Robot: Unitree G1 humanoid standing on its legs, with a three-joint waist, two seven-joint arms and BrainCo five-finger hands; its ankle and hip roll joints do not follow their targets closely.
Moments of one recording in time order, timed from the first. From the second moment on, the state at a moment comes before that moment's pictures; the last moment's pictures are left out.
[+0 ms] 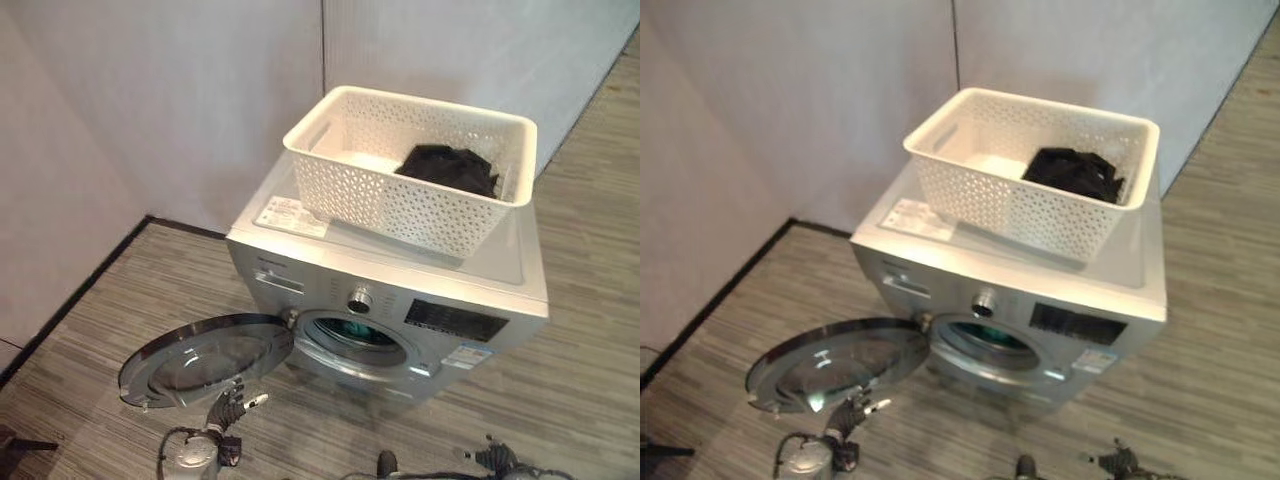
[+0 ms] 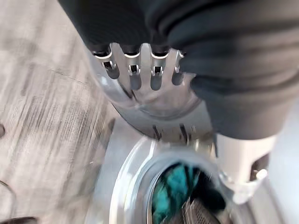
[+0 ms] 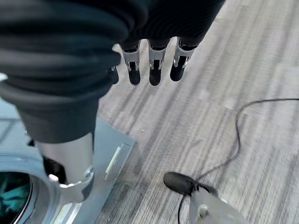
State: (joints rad) left arm 0.10 0.22 -0.17 0.71 -0.30 -0.04 0.04; right arm 0.05 -0.36 0.07 1.09 0.03 0.03 -0.13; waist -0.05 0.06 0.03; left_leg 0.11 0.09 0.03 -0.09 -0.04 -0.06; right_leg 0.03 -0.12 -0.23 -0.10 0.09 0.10
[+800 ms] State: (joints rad) left arm 0.13 0.17 -0.09 0.79 -0.30 -0.01 0.07; right arm 0.11 -0.57 -0.43 -0.04 -0.20 0.08 -0.47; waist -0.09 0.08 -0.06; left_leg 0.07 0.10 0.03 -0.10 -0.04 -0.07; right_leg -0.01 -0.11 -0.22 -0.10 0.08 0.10
